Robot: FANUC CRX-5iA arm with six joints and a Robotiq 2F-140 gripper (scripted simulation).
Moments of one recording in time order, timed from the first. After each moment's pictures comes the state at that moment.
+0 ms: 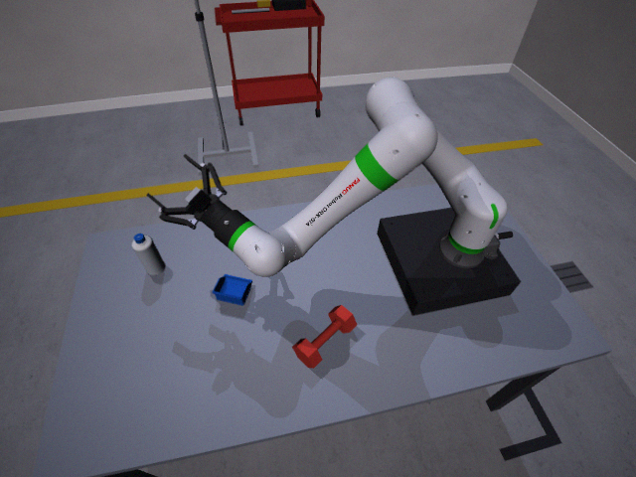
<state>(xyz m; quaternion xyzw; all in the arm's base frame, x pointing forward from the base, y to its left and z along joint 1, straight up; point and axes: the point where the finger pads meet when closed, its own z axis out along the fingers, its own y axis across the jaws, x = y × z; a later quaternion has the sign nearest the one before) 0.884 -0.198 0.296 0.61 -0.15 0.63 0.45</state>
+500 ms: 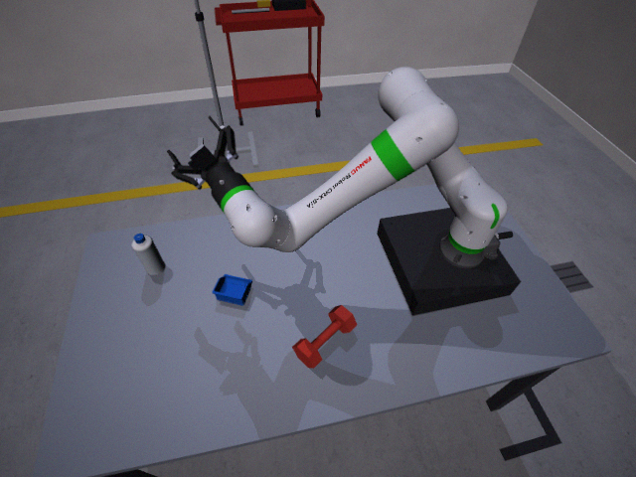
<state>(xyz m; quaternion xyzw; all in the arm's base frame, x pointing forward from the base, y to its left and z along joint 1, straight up) 0.808 -0.271 0.367 0.63 -0.24 0.52 0.53</state>
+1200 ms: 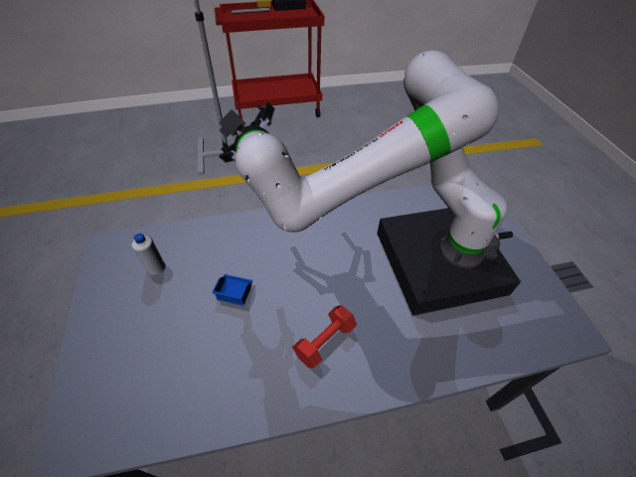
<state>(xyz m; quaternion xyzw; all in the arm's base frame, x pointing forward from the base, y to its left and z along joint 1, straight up) 0.664 -0.305 0.360 0.76 -0.33 0.28 0.49</state>
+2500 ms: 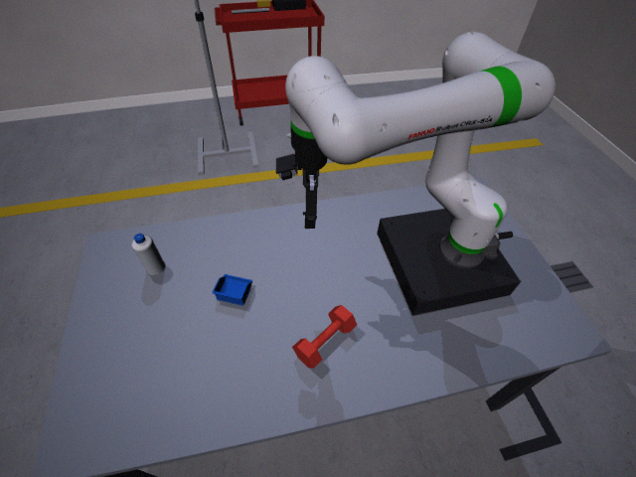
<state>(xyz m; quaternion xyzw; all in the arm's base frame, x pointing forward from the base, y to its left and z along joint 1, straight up) 0.518 -0.056 0.268 0.99 -0.07 0.01 0.08</state>
